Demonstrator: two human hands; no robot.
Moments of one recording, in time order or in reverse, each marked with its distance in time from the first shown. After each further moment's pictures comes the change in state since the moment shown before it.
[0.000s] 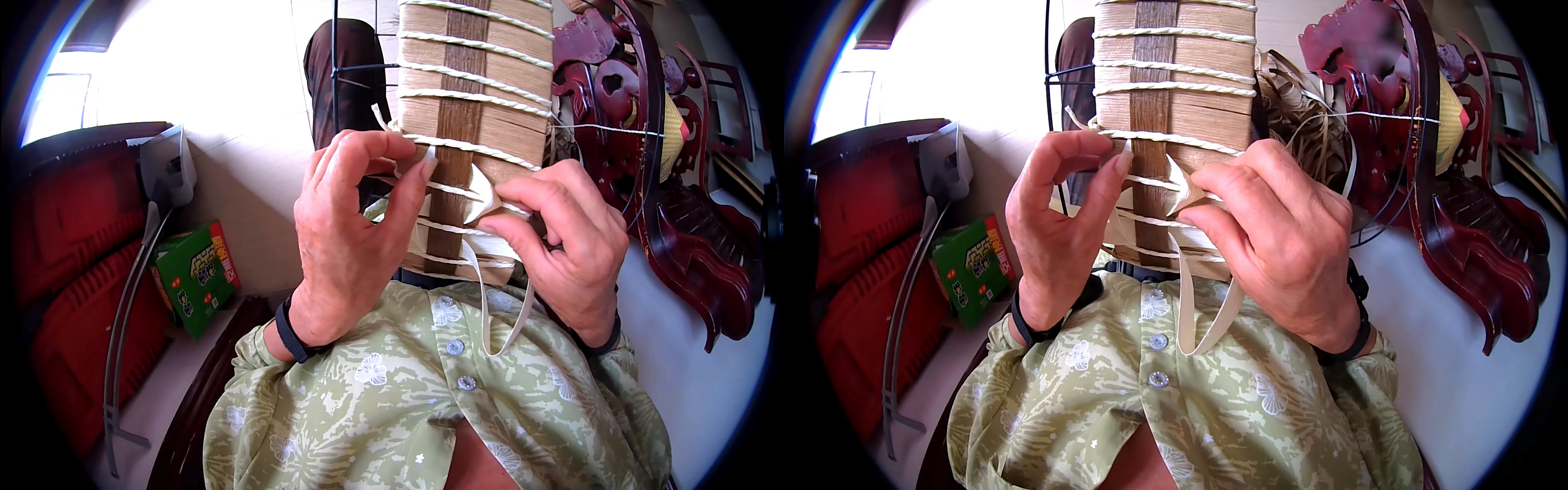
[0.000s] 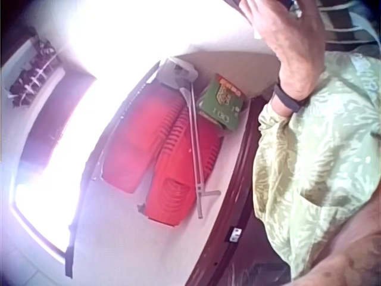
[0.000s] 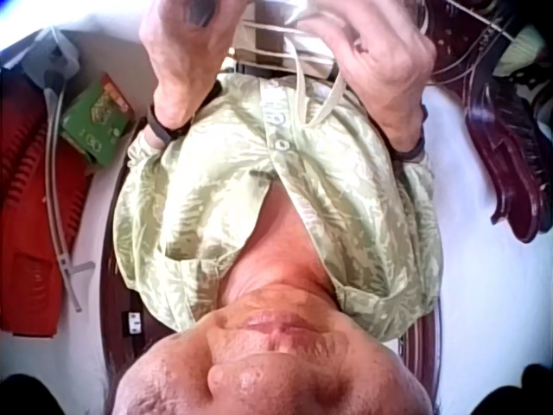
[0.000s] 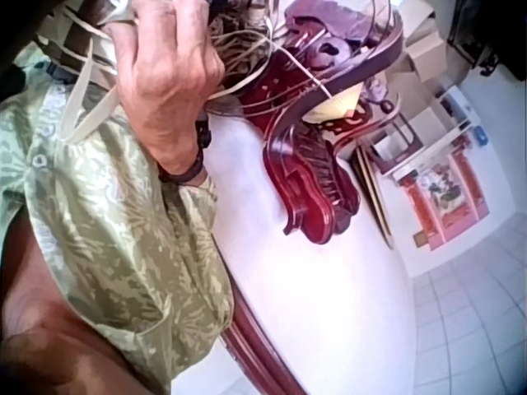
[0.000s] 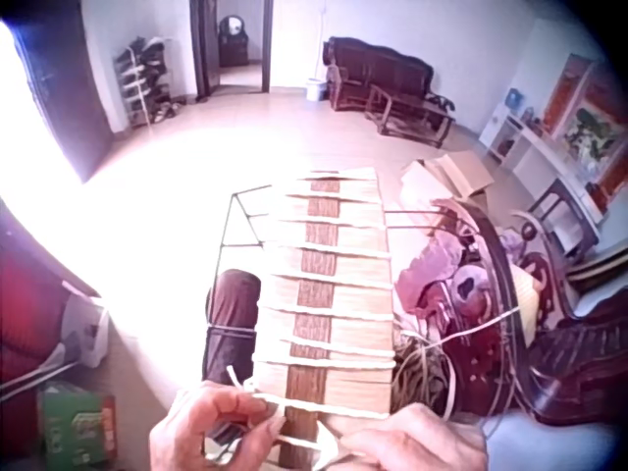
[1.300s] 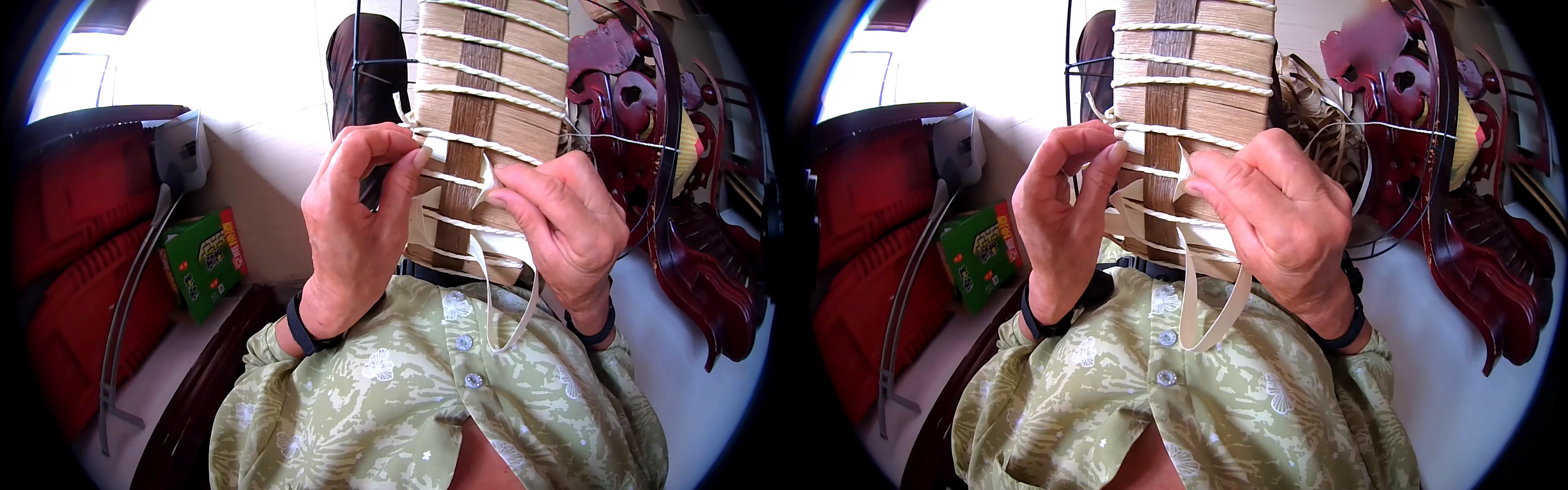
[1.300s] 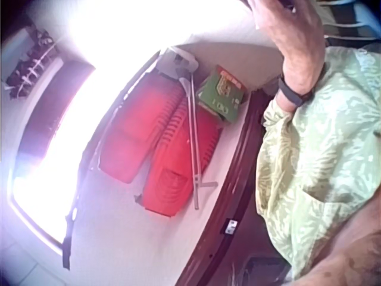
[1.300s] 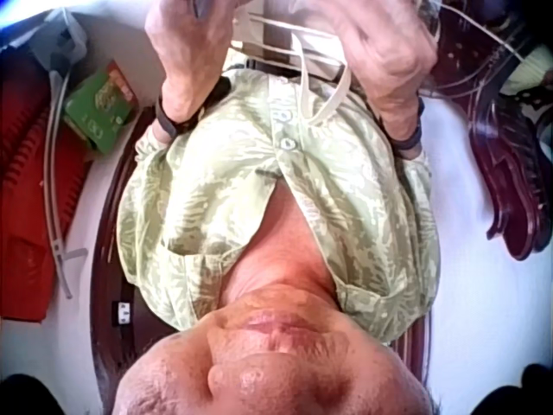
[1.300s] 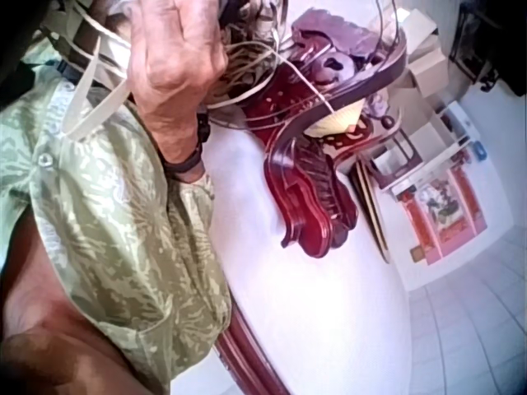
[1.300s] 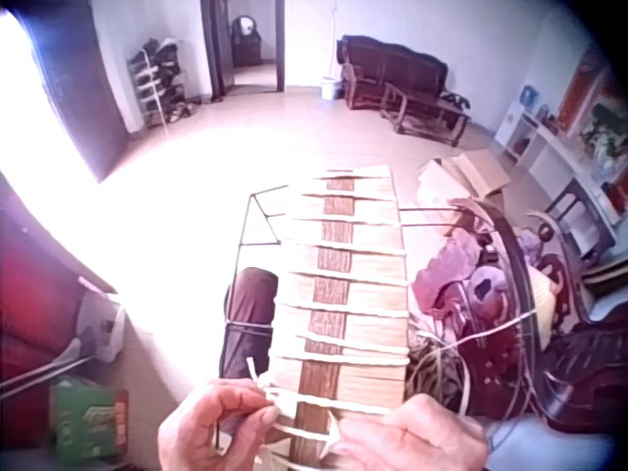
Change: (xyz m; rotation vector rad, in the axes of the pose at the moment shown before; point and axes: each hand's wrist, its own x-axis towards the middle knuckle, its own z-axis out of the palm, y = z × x) left_hand -0.005 -0.010 0.006 -0.312 0.142 -0.113; right_hand 0.006 0.014 0.023 0.049 0.117 -0.124
